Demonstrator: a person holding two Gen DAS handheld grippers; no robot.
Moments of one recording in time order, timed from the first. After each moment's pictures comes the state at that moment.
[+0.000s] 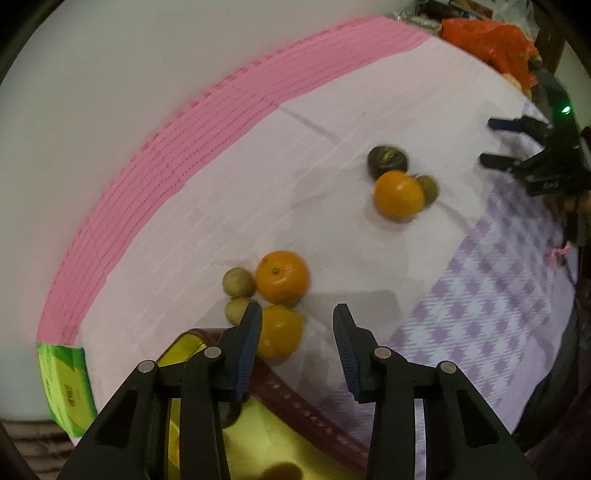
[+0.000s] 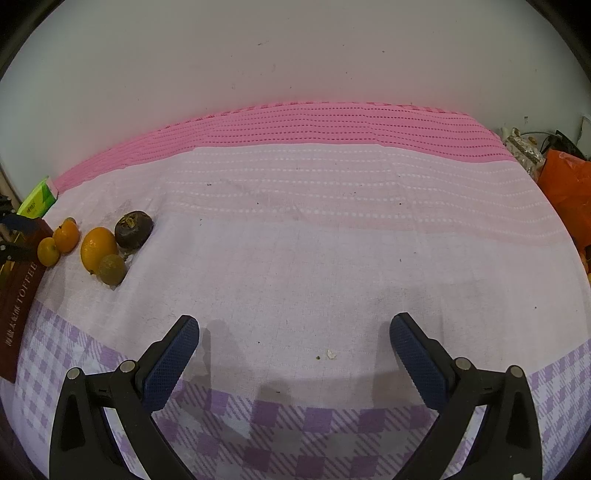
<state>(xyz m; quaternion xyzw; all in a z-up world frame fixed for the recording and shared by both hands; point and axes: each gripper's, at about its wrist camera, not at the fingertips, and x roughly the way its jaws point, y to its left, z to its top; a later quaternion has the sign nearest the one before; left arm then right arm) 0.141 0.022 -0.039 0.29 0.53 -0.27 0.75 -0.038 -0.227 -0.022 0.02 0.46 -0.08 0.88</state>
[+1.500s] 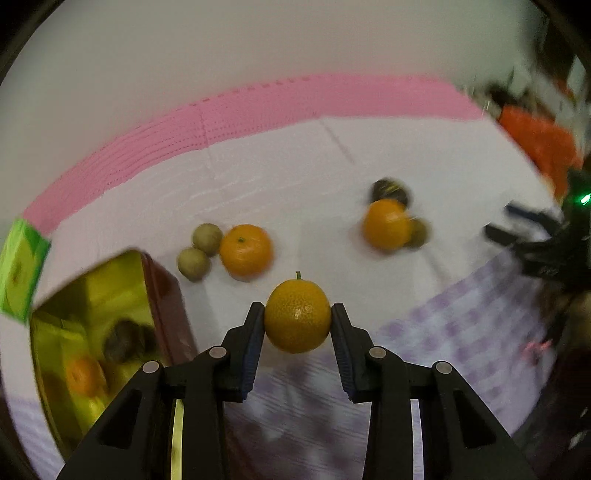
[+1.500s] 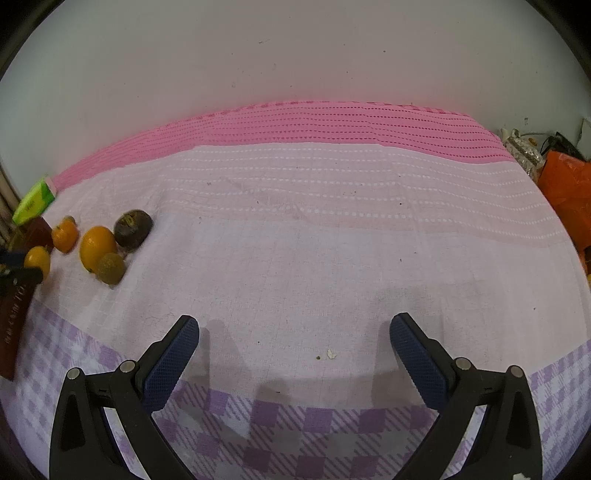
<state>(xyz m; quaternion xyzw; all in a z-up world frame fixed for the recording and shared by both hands) 0.079 0.021 -0.038 0.08 0.52 -0.18 0.83 -0.044 -0.231 -0.017 0.04 0.44 -0.06 0.89</state>
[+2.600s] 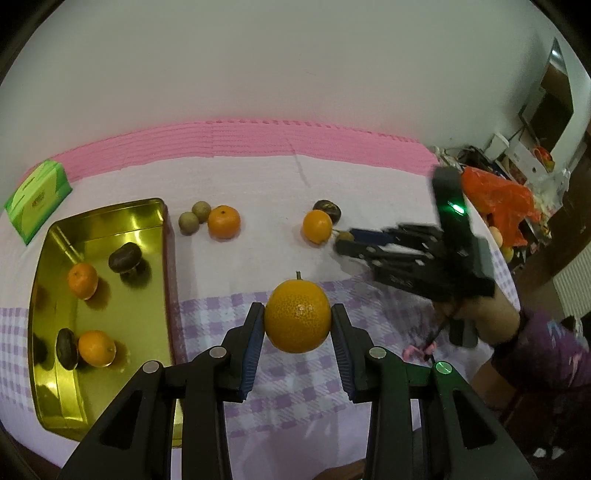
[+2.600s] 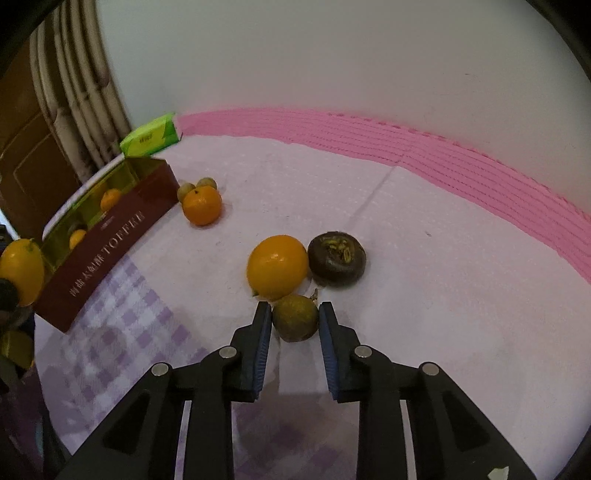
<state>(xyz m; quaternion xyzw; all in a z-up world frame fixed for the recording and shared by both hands) -0.007 0.042 0.016 -0.03 0.47 -0.19 0.86 -0.010 -0.118 -0.018 -0.05 0.45 0.17 0.87</state>
